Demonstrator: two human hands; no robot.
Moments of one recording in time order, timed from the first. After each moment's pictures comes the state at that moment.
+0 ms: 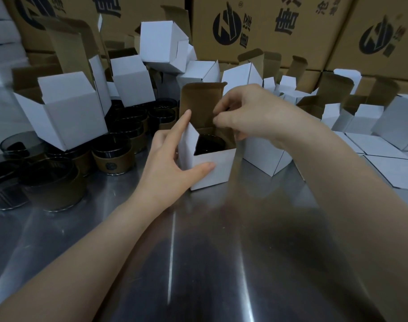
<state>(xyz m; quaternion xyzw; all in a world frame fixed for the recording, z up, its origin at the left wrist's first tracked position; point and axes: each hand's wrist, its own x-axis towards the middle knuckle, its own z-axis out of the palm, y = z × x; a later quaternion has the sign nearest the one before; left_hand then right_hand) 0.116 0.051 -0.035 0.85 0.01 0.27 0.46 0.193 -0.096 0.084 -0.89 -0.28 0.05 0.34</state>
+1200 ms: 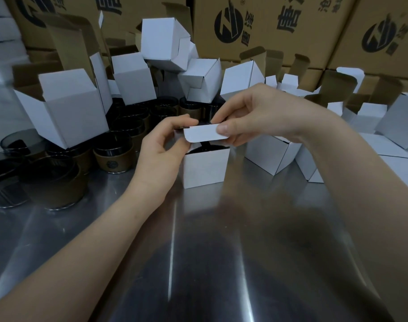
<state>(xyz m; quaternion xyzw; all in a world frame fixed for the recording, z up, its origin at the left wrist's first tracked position) 0.113 0.042 -0.015 0.71 0.00 0.32 0.62 0.221 -0.119 0.079 -0.82 -0.39 0.18 0.38</state>
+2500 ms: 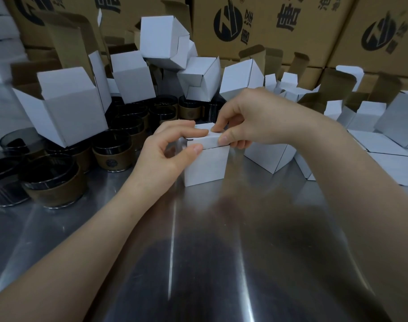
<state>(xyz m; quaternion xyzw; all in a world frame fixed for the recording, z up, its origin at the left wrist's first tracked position) 0.106 0.051 -0.016 0.79 -0.04 0.28 0.55 0.218 -0.110 0.074 -0.87 -0.44 0.05 0.21</state>
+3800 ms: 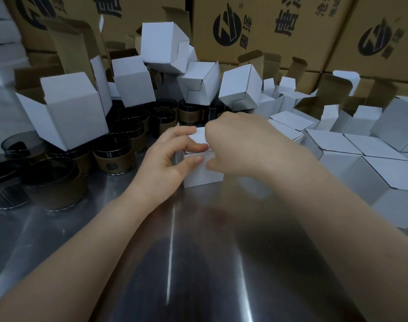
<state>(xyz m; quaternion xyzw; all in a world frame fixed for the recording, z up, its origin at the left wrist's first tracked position) 0.110 0.053 -0.022 0.82 -0.06 0.27 0.50 0.153 -0.084 0.071 -0.90 -0.40 -0.11 -0.11</state>
